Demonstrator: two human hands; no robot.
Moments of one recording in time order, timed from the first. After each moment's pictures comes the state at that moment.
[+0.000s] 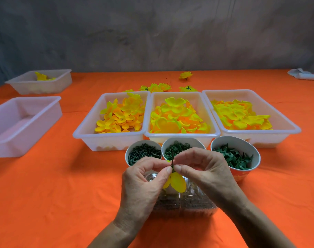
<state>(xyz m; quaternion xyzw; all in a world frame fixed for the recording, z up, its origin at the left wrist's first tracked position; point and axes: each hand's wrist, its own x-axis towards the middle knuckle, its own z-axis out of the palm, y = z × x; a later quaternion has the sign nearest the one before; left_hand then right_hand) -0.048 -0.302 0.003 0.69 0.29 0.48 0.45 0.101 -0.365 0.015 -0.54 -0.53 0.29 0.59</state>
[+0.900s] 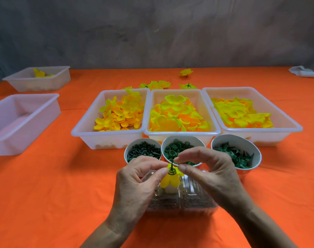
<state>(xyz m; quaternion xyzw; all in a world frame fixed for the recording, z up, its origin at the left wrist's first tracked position) -0.055 -0.296 0.003 0.72 0.28 0.47 0.42 0.103 -0.370 0.017 -0.55 -0.54 0.23 0.59</state>
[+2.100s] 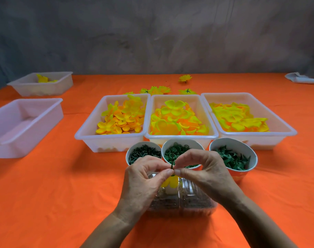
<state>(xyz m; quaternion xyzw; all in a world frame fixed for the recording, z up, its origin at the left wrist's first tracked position) -0.049 -0.289 0.001 0.72 0.28 0.43 0.47 0.105 -0.363 0.021 -0.57 -0.56 0.25 0.54</state>
